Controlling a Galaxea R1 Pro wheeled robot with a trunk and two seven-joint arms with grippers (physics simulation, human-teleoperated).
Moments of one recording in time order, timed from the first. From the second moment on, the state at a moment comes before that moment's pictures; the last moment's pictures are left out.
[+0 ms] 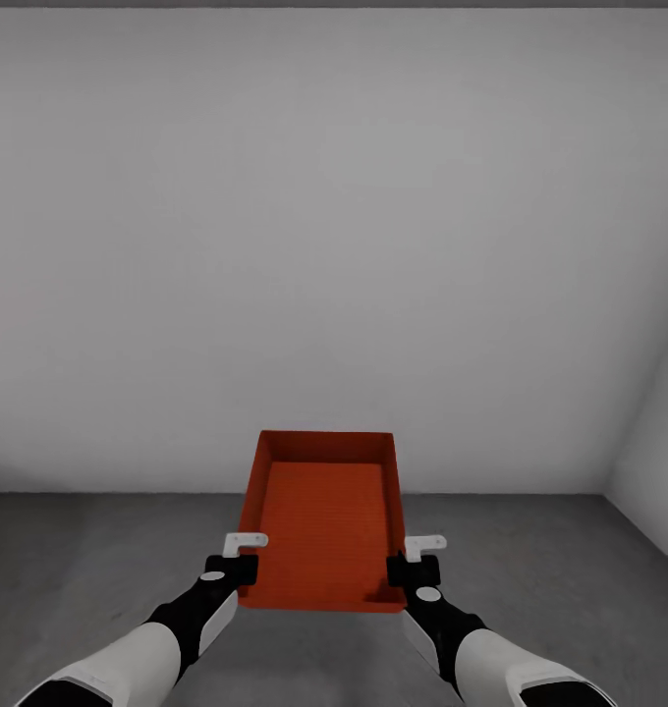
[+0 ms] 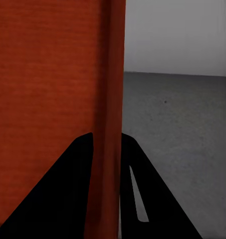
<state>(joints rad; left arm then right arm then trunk) -0.69 -0.05 -0.29 -0.24 0.25 0.02 0.19 -0.71 0.16 0.05 -0.11 0.06 -0.21 -0.25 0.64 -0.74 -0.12</state>
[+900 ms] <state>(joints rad) -0.69 -0.05 -0.29 -0.24 0.25 0.02 0.19 -0.71 0.17 0.05 -0.12 0.07 -0.20 -0.25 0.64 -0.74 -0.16</state>
